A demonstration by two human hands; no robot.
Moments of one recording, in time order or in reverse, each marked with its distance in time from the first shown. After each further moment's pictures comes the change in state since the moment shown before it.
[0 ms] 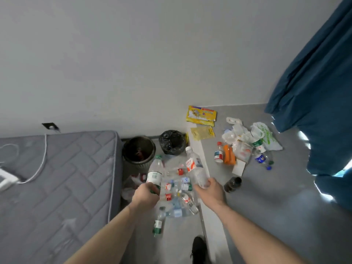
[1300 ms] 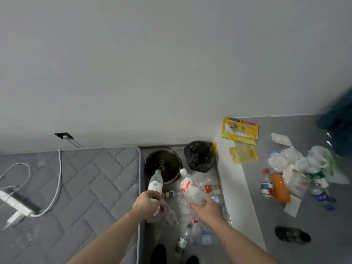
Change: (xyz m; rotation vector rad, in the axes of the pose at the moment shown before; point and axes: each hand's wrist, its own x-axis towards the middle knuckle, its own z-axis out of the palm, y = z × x) left_hand 0.269 -0.039 -0.167 -0.090 -0.102 -0.185; right_hand 0.132 -0.209 0.172 -0.058 -0.269 0.149
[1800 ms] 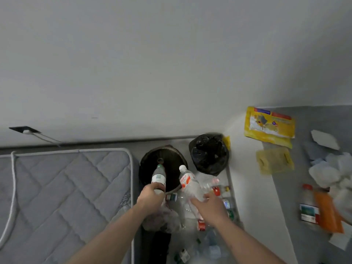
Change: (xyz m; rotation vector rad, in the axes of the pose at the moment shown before) left_hand 0.251 0.026 0.018 -0.030 -0.087 -0.001; right_hand 0.221 -0.057 0.072 -0.027 -0.083 0.128
